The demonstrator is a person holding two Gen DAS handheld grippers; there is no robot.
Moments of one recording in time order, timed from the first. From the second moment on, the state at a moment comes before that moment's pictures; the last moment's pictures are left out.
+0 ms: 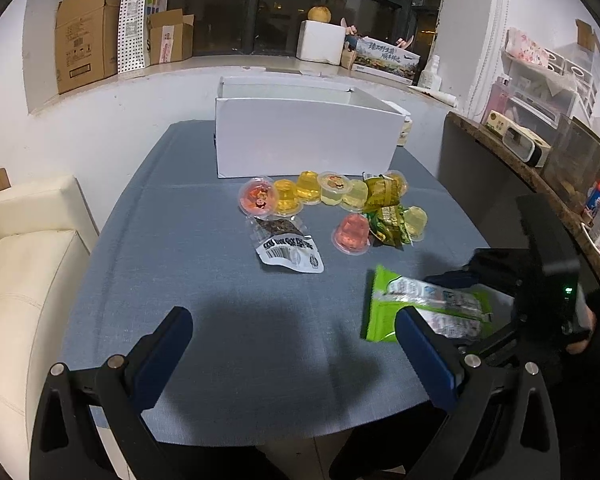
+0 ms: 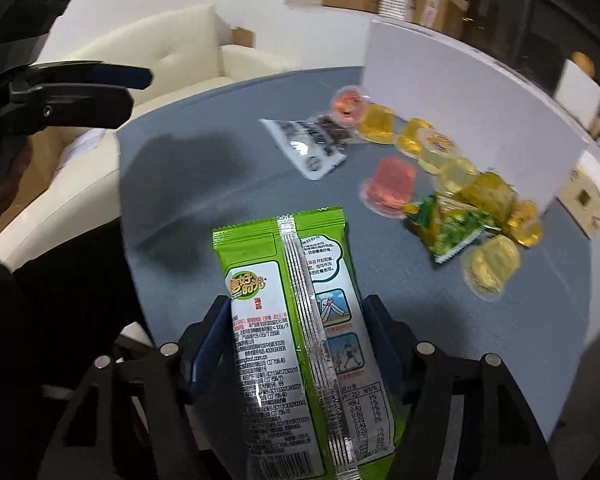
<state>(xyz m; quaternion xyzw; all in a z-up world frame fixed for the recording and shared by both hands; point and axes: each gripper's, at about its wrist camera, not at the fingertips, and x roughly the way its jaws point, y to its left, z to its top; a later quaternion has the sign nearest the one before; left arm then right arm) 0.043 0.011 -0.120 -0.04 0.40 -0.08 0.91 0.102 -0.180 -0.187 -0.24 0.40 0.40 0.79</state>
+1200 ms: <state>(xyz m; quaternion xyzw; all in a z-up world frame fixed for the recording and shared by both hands) 0.168 0.009 -0.178 -0.06 0.43 -0.03 0.90 0.091 -0.246 -0.105 0.03 0.36 0.19 0.91</state>
